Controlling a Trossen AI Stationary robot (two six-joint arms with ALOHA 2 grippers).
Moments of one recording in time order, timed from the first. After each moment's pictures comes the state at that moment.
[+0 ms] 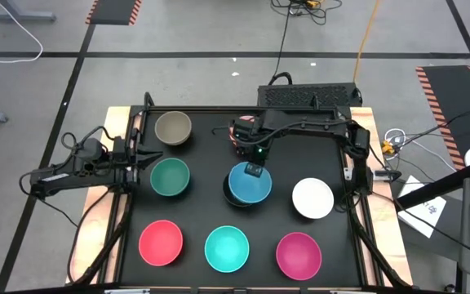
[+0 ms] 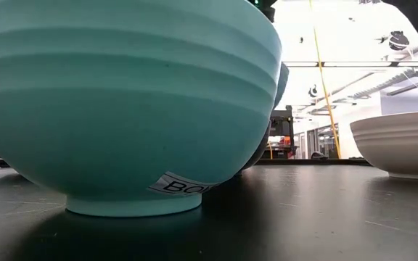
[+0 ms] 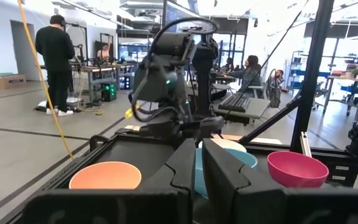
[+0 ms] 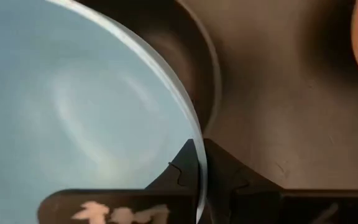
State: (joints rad) left arm 0.15 0.07 0.37 -0.18 0.06 -0.06; right arm -0.23 1.98 1.83 -1.22 -0.31 0.12
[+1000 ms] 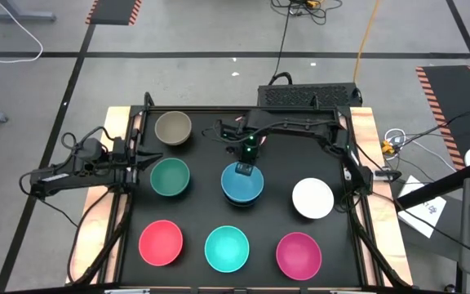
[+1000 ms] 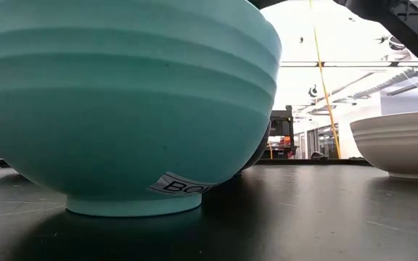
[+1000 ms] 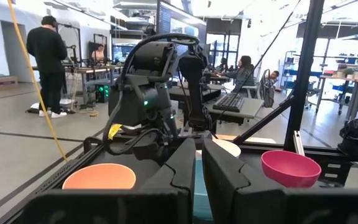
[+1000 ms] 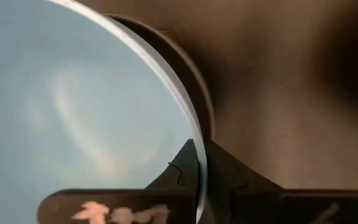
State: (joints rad) left arm 0.15 0.07 0.37 -0.18 0.09 -0.06; right arm -0.24 2.19 2.05 -1.34 -0.32 0.06
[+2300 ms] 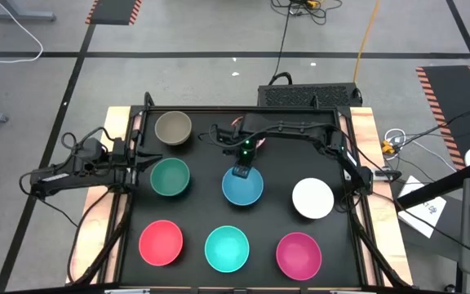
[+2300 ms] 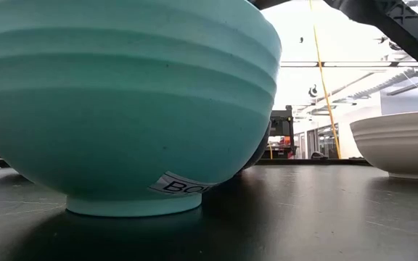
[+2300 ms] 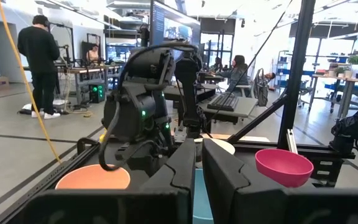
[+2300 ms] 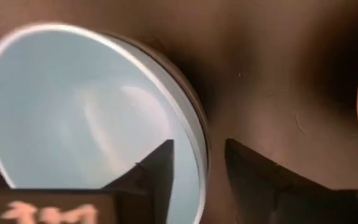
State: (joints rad) left arm 0.15 0.07 0.37 -0.18 0.11 -0.06; right arm -0.22 2.24 2.10 -1.33 -0.24 0.09
